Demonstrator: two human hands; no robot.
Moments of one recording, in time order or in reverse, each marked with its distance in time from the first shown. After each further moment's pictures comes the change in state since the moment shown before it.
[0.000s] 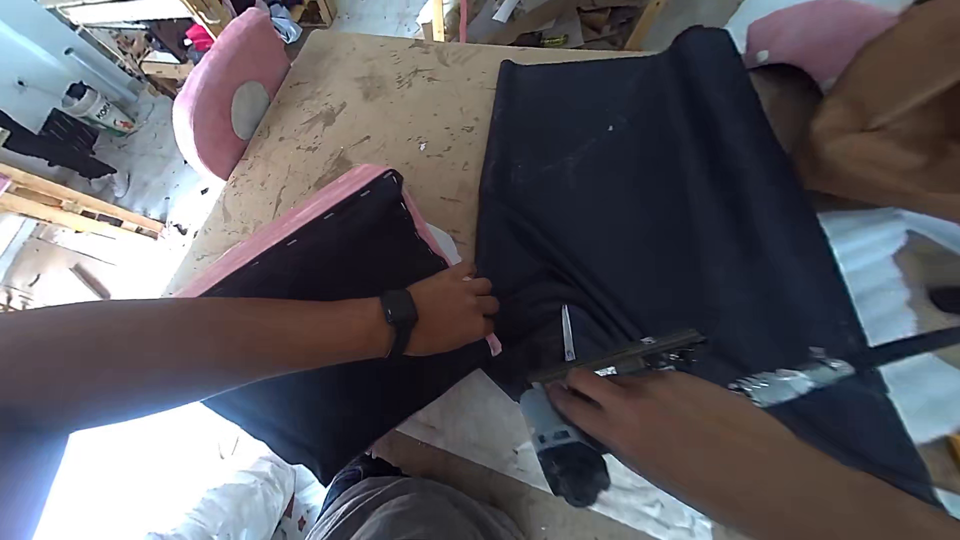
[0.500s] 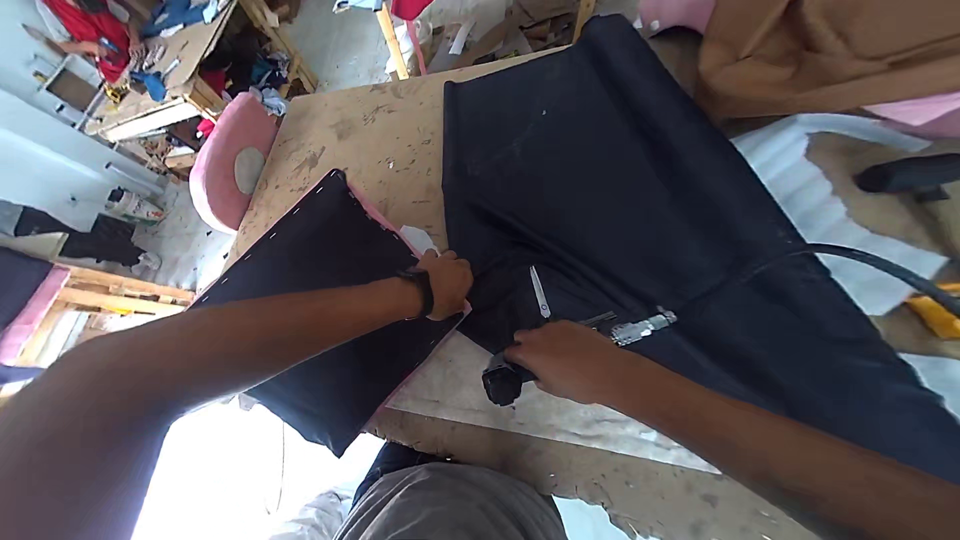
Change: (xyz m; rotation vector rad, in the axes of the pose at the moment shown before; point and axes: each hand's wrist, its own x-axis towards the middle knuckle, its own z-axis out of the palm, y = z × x) left_hand 0.072 0.047 0.006 -0.090 -0.386 -0.471; right_hand -0.004 -0.035 0.084 0.301 -0.320 0.214
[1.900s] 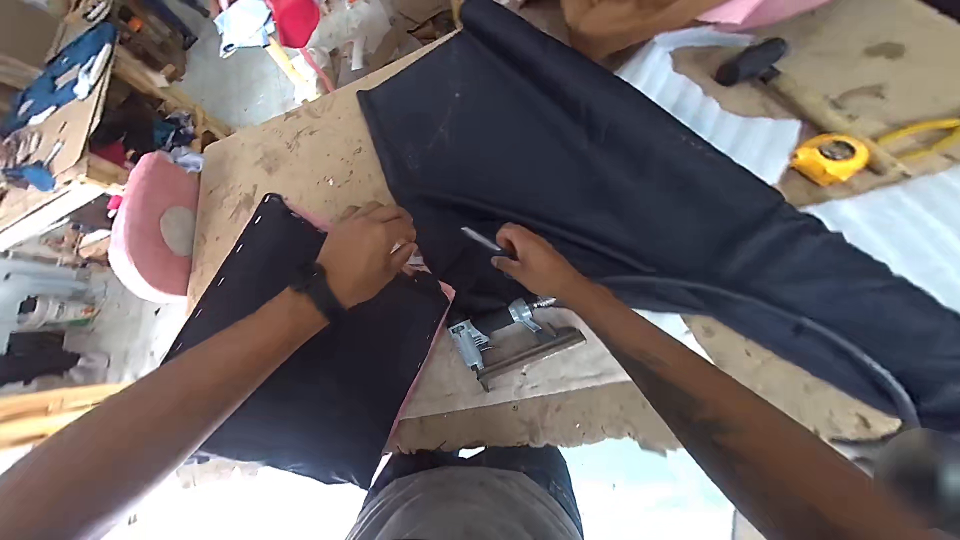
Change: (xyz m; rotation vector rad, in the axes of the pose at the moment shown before) left_hand -0.057 -0.069 -0.038 -0.015 0.575 0.202; right_hand 0.068 0.074 0.056 0.754 0.954 0.379
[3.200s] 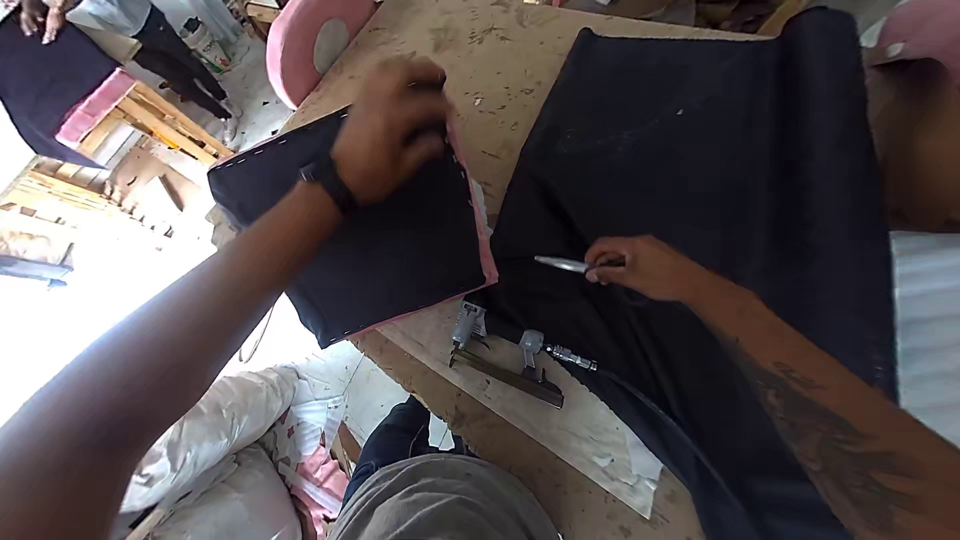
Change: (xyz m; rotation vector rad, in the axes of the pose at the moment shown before) left_hand -0.094 -0.019 -0.029 -0.039 0.392 -0.515; right_hand 0.129 0.025 -0.081 -0.290 -0.726 -0.400
